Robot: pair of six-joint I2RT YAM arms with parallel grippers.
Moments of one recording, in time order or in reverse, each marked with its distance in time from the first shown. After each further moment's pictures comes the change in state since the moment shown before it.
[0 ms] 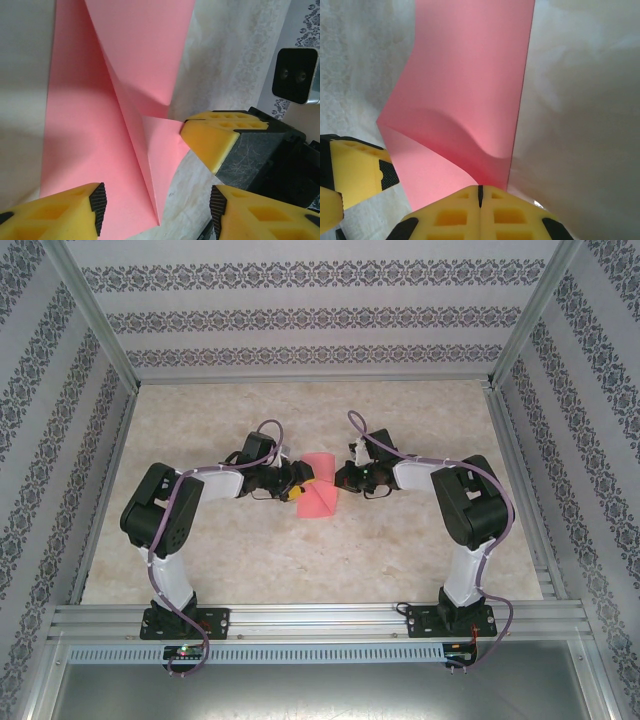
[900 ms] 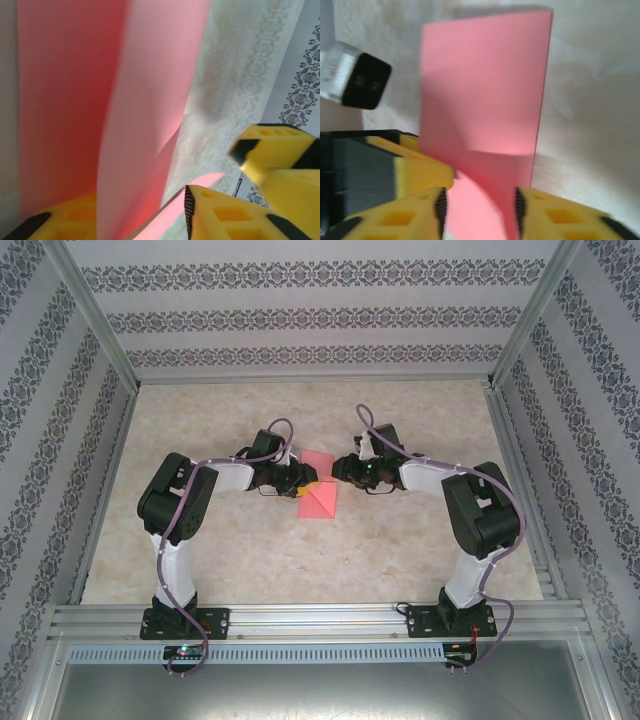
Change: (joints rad) left arm -0.013 0.132 0.116 -0.043 0.036 0.051; right arm -0.020 -0.105 -0.020 0.010 0.018 0.076
